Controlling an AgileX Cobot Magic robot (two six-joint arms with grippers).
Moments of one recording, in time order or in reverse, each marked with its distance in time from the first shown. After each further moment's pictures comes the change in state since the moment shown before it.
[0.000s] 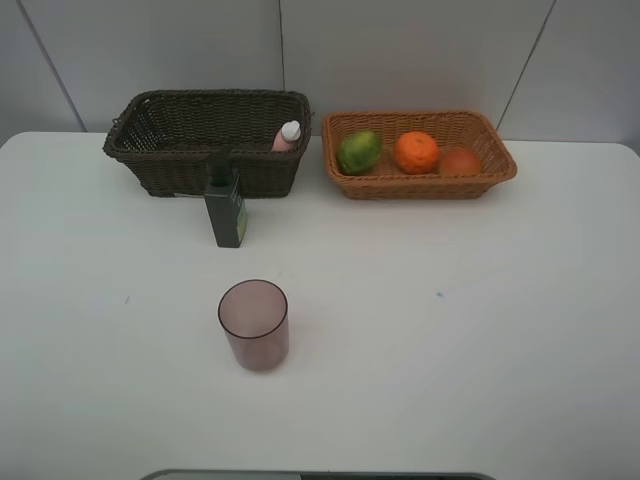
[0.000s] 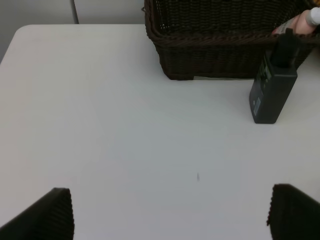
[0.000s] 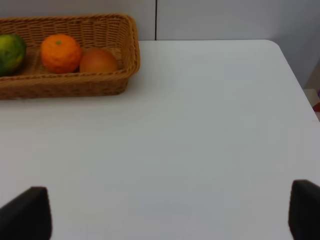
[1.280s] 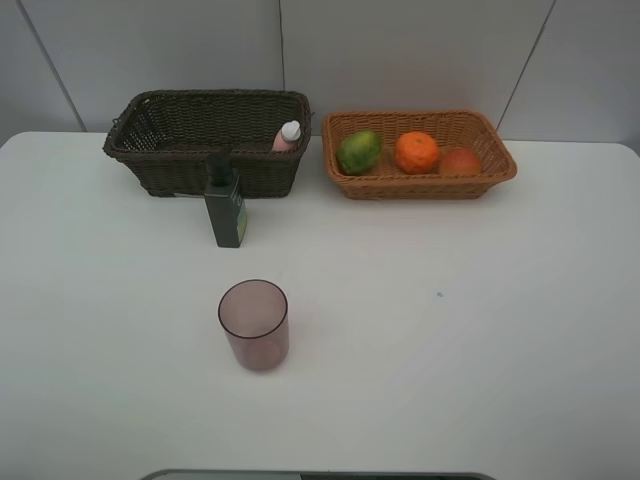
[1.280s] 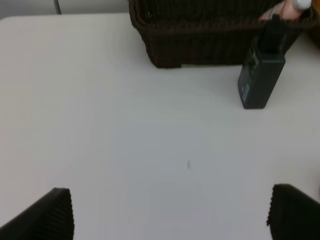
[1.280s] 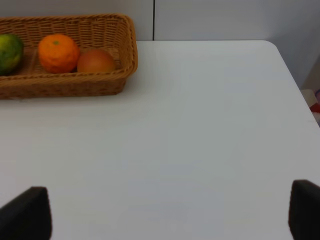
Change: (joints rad) left arm -0.047 0.131 0.000 0.000 -0.002 0.000; right arm 0.000 0.000 0.000 -0.007 0.000 0.000
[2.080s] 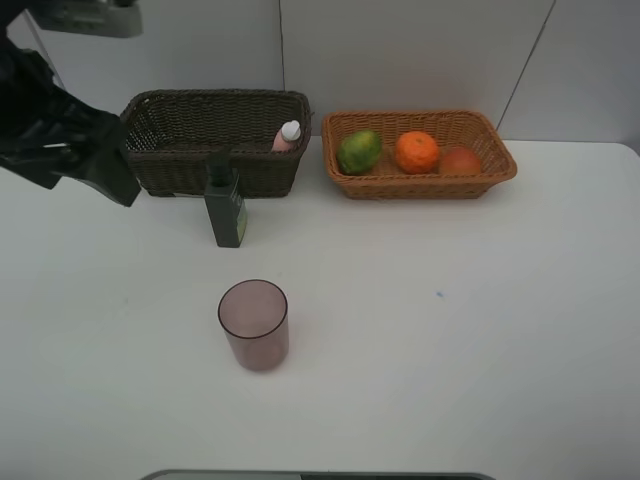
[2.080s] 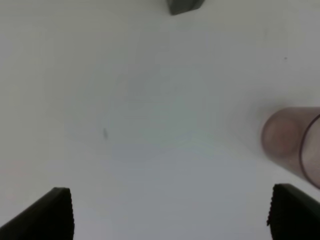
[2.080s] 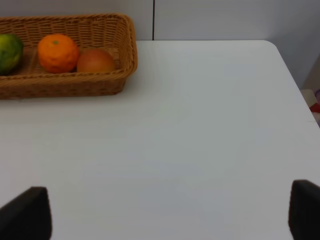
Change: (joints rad) left arm -0.343 1.265 -0.564 -0.046 -0.028 -0.025; right arm 0.000 0.000 0.000 0.000 -0.001 0.000
